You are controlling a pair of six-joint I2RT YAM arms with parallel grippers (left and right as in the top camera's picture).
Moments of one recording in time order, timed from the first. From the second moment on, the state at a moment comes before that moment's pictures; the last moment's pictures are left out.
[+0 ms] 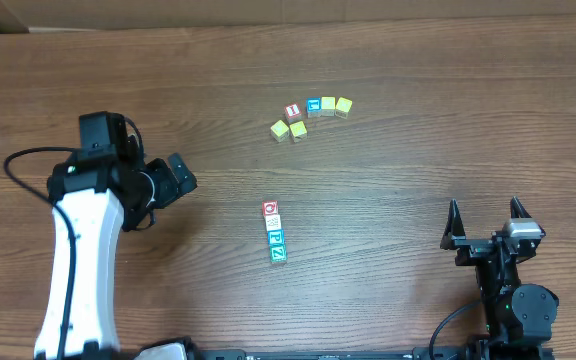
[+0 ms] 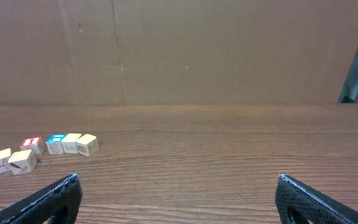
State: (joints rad) left arm 0.19 1.38 1.15 -1.04 0.15 -0.39; right arm -0.04 0.01 0.02 -0.03 -0.07 0.02
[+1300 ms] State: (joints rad) left arm 0.19 0.35 1.05 -1.02 0.11 -0.39; right arm -0.04 0.01 0.02 -0.03 -0.07 0.02
